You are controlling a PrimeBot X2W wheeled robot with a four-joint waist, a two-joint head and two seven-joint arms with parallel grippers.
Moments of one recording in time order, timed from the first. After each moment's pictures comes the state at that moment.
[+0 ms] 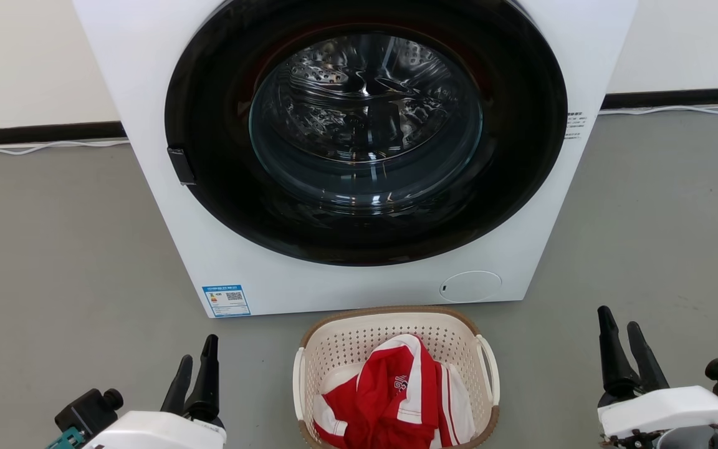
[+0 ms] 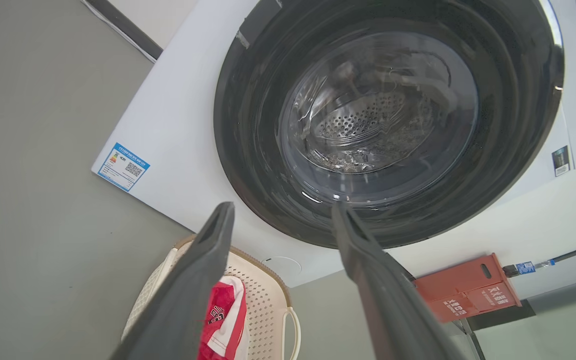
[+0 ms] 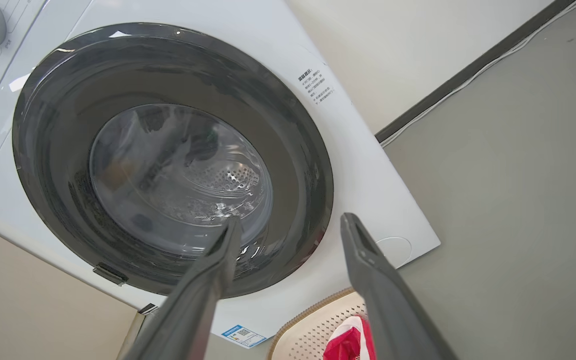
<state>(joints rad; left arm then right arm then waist) -0.01 0.03 -0.02 0.28 -0.90 -0.09 -0.09 -0.02 -0.07 -0.08 0.25 0.73 0.12 -0.09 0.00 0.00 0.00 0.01</state>
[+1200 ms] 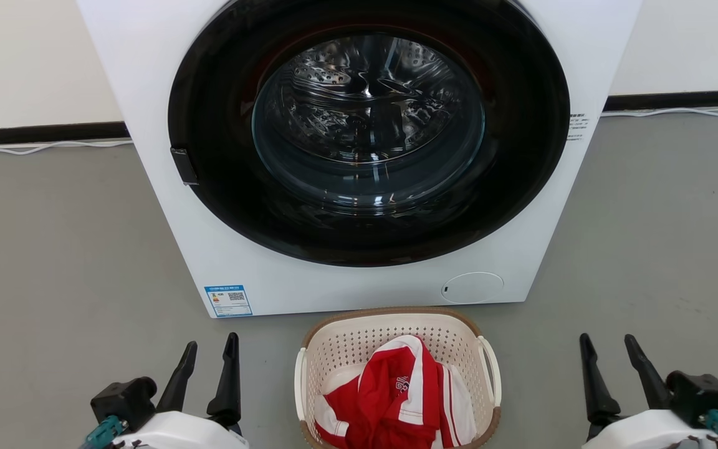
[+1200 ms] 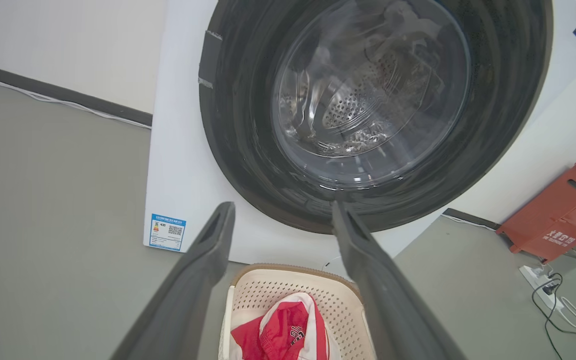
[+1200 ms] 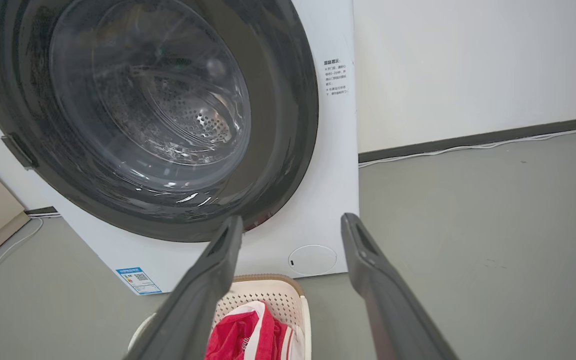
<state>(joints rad) 0.00 0.04 -0.06 0.27 -0.47 -0.08 -0.20 0.00 -0.08 -0.09 0.33 0.21 0.12 -0.19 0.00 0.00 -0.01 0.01</state>
